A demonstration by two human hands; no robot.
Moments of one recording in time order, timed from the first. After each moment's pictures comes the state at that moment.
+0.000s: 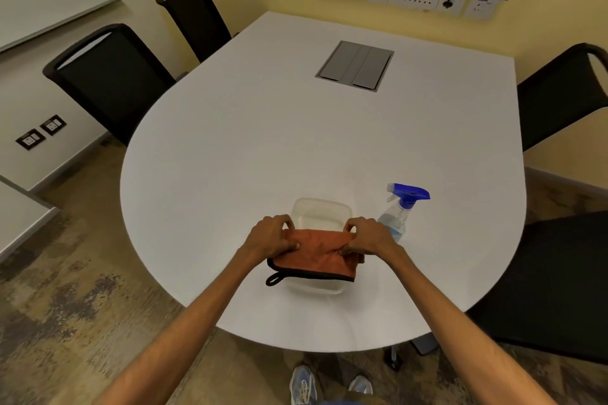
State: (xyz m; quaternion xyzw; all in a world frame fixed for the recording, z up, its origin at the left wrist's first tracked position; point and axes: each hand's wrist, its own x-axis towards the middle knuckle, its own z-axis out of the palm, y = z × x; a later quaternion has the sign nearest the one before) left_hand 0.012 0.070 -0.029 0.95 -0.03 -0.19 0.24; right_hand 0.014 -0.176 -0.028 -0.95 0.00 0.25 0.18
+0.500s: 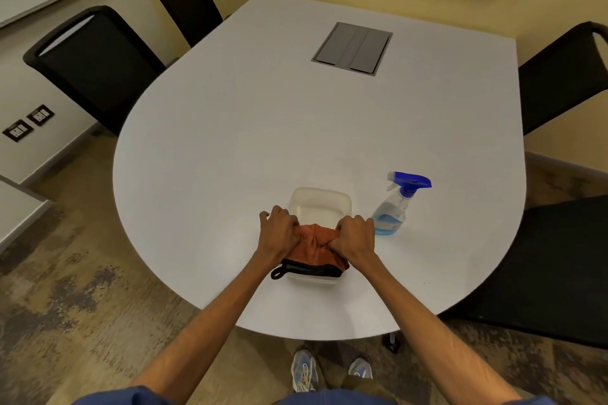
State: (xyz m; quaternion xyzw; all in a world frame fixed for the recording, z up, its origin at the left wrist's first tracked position) left_hand 0.010 0.046 -0.075 0.99 -0.08 -0.09 0.09; right_hand -0.005 -0.135 -0.070 -0.98 0.06 0.12 0.13
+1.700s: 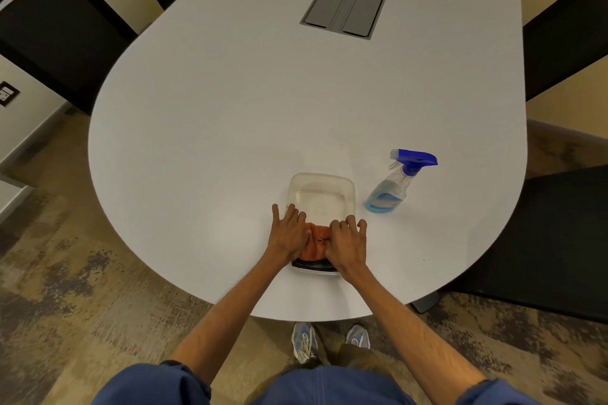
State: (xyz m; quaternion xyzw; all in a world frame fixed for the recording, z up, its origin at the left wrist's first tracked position) left_hand -0.007 0.027 -0.125 0.97 -0.19 -0.17 -0.03; right_hand -0.045 -0.124 -0.132 -0.99 0.02 0.12 0.08
